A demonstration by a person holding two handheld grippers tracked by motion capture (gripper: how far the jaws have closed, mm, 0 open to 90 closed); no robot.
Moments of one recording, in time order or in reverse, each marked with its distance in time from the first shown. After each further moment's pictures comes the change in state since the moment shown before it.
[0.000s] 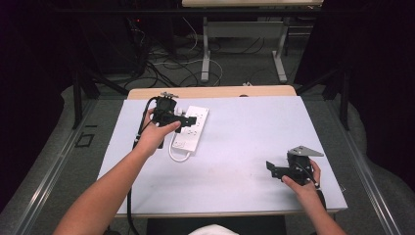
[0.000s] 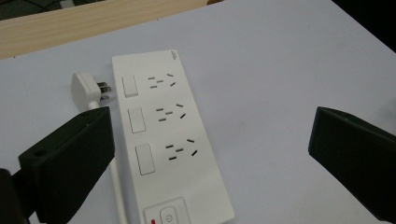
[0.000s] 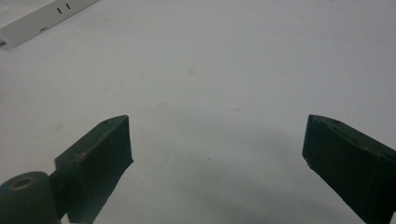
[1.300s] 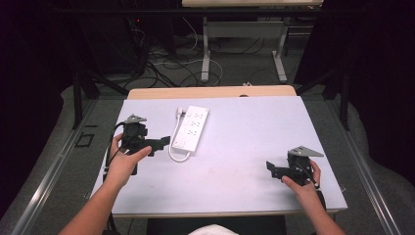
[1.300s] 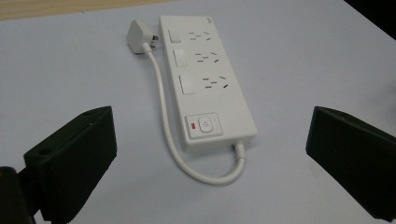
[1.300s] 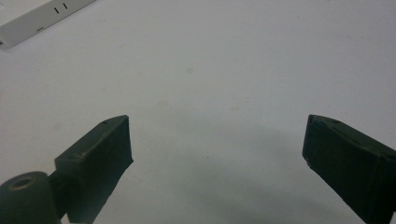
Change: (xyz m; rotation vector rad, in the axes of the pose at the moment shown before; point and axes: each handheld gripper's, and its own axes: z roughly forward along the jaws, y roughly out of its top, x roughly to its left) left arm 0.021 -0.086 -0.068 -0.093 0.058 -0.090; right arm 0.001 -0.001 -0.001 -0.001 -0.008 0.001
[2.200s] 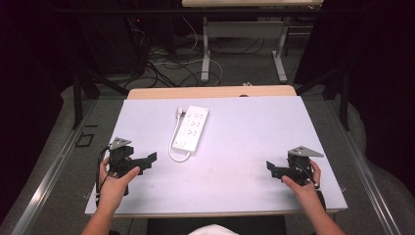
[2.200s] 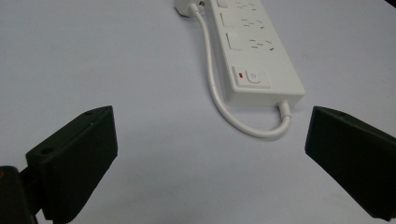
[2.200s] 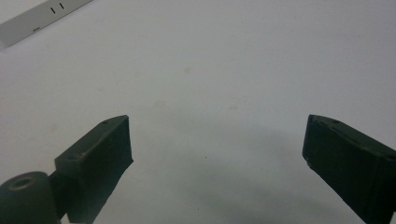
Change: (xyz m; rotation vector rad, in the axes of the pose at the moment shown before) left arm 0.024 -0.070 -0.009 -0.069 0.095 -0.075; right arm 0.000 0.000 0.000 0.001 -0.011 0.000
